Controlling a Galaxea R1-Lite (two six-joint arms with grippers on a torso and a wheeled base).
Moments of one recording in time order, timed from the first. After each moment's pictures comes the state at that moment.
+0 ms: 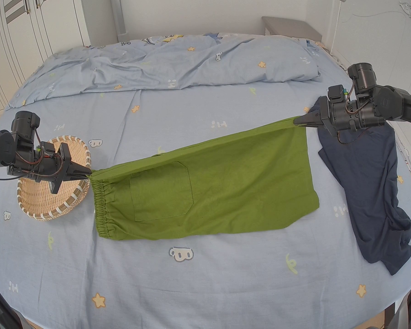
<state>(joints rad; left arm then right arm) 0.19 1.87 -1.29 0.23 -0.66 -0.57 0.09 2.09 -1.88 0.40 0.73 0.25</state>
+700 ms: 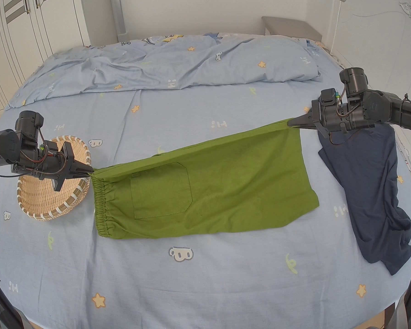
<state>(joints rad) 0.19 1.93 -1.34 0.23 -0.66 -0.56 0.10 2.19 -1.97 0.38 0.73 0.24</state>
